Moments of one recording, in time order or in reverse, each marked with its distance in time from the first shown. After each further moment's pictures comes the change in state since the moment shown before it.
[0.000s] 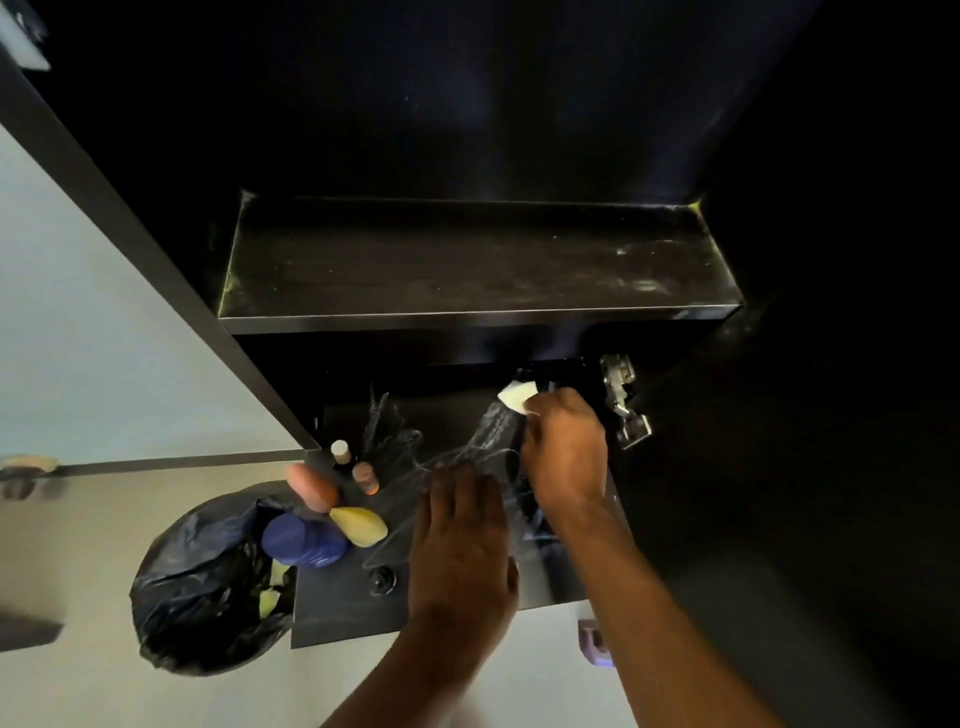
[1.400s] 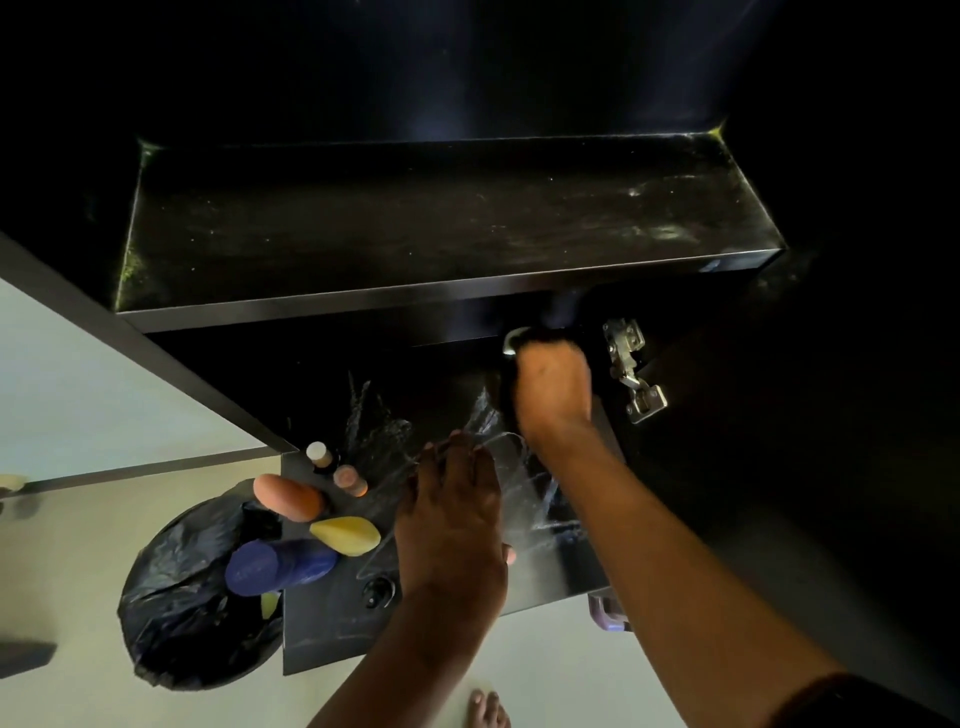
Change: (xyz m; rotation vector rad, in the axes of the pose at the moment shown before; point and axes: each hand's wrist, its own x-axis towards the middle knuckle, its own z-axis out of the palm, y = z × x) left_hand 0.026 -0.011 -0.006 0.017 -0.026 0.031; right_hand 0.052 -0.011 0.014 -0.100 -0.084 -0.019
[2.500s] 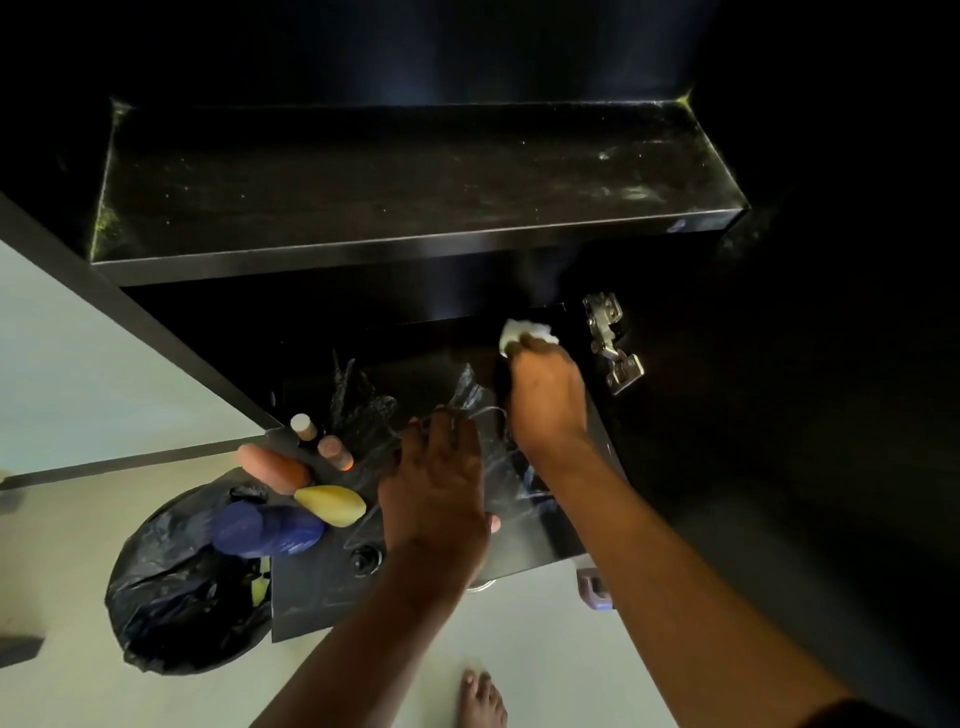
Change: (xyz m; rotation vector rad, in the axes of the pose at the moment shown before) left_hand 0.001 0.002 -0.008 0.050 -0.011 -0.010; right_hand -0.033 0.018 0.019 -0.037 0.054 -0.026
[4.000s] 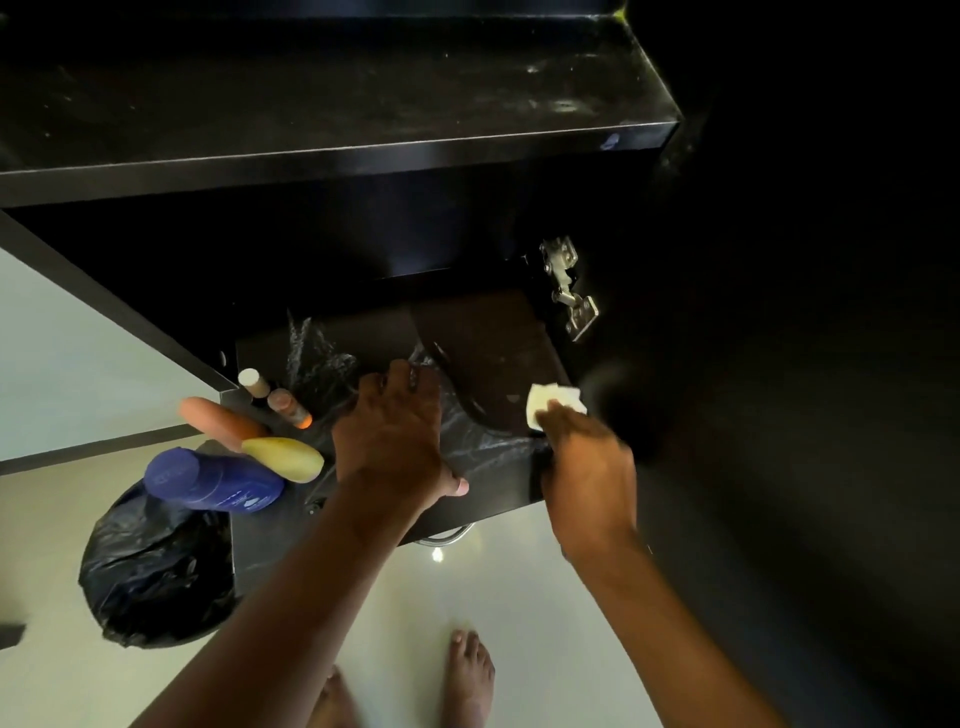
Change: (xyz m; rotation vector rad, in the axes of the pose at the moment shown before) left_hand 0.005 0.004 -0.013 0.164 -0.152 -0.001; right_hand -0.132 0.047 -0.026 0.027 -0.069 0.168
